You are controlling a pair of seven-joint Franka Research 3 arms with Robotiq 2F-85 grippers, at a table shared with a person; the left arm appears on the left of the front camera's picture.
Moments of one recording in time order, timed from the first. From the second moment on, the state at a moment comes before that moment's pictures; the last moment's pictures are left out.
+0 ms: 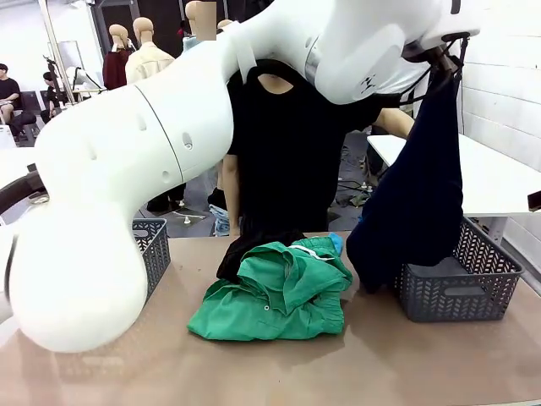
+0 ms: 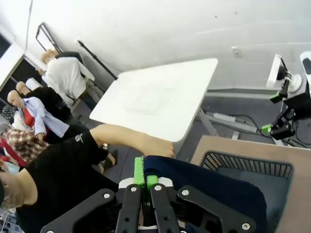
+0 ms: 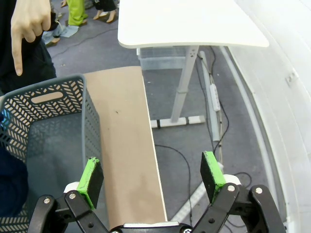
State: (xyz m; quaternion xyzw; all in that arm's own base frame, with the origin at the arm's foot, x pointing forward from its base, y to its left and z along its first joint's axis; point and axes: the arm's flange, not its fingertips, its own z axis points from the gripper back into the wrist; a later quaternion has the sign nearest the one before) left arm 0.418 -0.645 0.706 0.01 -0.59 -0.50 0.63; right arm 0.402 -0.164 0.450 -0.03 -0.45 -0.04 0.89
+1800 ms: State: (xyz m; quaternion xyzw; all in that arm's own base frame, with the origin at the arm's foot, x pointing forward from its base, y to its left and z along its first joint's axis) left arm 0.471 -0.697 0.491 -0.15 -0.44 -0.66 0.59; right arm 0.402 -0.163 0.450 -0.03 -0.45 -0.04 0.89
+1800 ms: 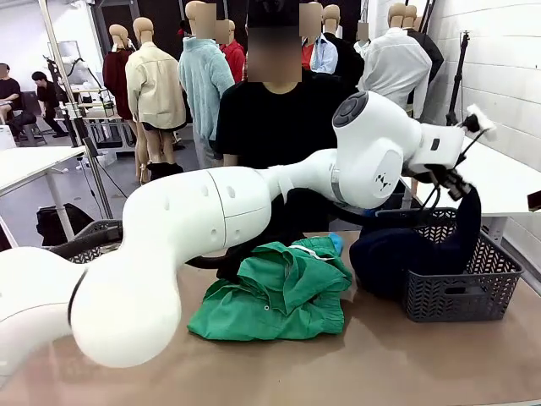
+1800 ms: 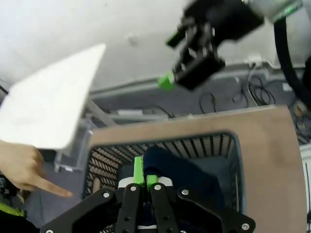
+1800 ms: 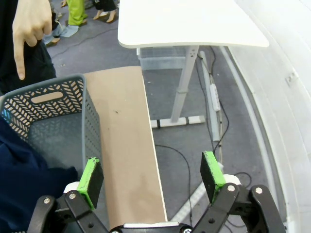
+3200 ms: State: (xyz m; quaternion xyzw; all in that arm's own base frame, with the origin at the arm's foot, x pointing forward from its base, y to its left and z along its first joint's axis) left arm 0.468 -0.671 0.479 -0.10 -0.23 -0.73 0.63; right arm 0.402 -0.164 0.450 -0.03 -0.45 -0.04 0.89
